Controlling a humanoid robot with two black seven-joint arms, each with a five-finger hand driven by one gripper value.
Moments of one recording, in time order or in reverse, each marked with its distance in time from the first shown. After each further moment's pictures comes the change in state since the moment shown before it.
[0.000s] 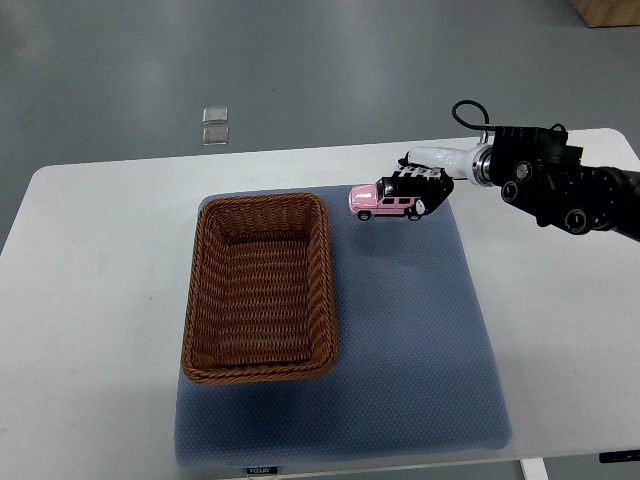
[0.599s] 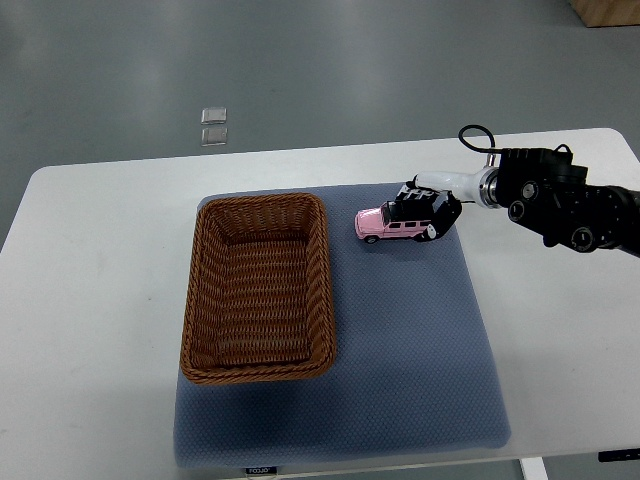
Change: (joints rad) left arm -0.001 0.000 0.001 -0.005 0.000 0.000 0.000; right arm -0.069 0.010 -0.004 0.010 0.002 0.008 -0.007
